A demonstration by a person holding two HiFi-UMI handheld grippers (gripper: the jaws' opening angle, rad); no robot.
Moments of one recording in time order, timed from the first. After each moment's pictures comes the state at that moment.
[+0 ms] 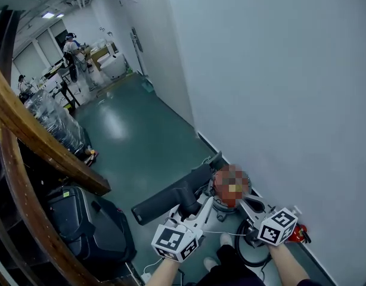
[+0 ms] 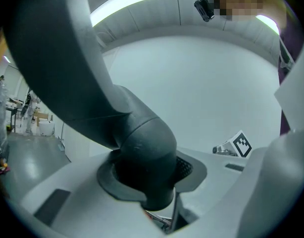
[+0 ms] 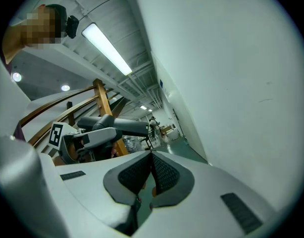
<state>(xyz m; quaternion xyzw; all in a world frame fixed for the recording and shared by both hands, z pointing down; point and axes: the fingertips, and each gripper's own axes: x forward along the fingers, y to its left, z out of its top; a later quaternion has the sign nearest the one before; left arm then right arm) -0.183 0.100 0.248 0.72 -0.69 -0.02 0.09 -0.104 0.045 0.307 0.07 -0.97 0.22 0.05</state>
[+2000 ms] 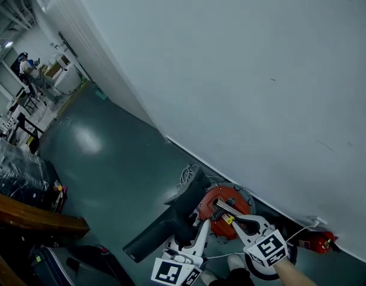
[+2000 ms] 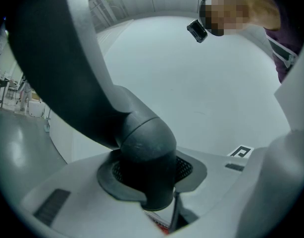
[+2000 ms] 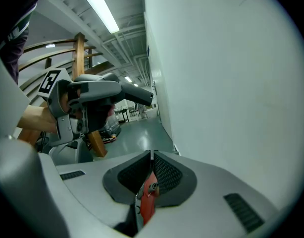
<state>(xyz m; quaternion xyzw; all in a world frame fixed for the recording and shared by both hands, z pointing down) -0.257 -0.140 0.506 0.74 -0.66 -0.05 0.15 -0.172 -0.152 0.619 0.15 -0.96 0.14 0.21</state>
